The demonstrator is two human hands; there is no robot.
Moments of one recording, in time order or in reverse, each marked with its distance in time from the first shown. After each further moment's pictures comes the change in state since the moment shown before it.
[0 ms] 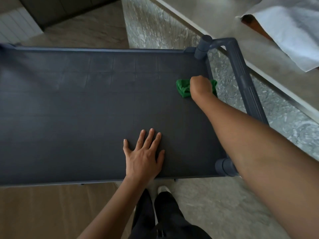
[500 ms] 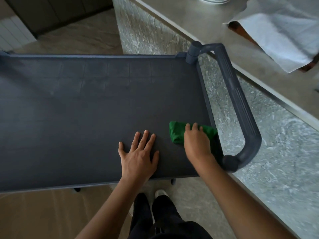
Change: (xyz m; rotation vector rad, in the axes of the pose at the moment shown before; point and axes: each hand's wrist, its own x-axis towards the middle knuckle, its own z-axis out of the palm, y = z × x) left_hand 0.000 -0.001 0.001 -0.016 0.032 -0.005; right_hand -0.178 -0.008 0.029 0.033 -0.164 0.016
